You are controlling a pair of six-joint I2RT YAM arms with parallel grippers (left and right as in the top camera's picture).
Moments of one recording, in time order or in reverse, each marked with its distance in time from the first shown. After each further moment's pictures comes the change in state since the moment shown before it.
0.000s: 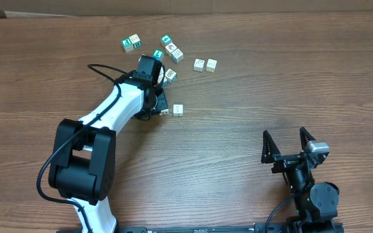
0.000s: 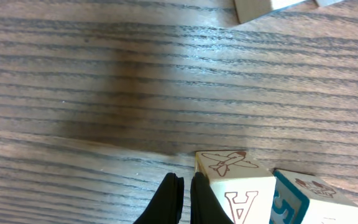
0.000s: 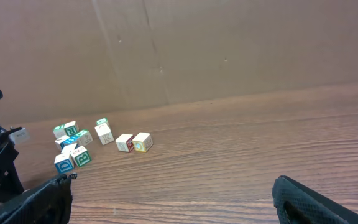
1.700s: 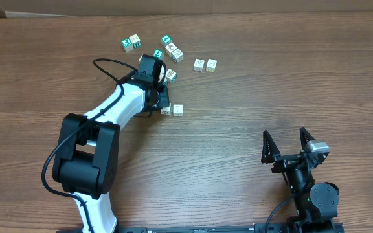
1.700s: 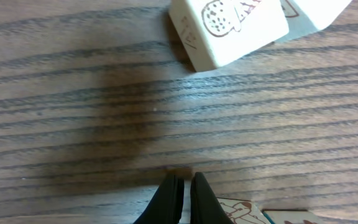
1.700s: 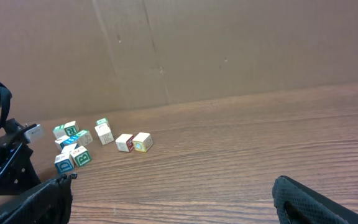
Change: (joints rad) left arm 0.000 0.047 -0.006 0.144 0.024 0.131; right arm 0.000 0.000 0.000 0.001 0.000 0.000
